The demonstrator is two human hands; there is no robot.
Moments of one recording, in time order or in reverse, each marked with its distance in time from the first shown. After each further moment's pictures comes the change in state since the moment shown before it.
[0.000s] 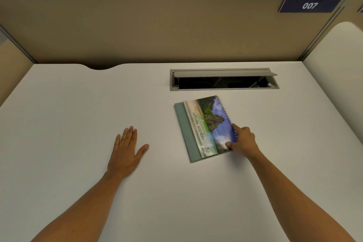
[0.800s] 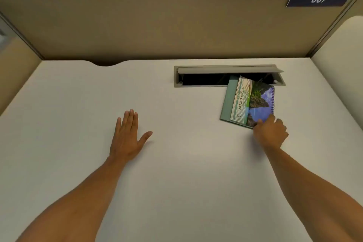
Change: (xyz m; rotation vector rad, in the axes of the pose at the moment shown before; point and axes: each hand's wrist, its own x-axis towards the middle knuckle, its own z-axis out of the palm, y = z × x) left_hand 0.015 0.010 -0.032 0.139 0.114 0.029; right_hand 0.019 0.030 -0.020 0.010 0.524 0.240
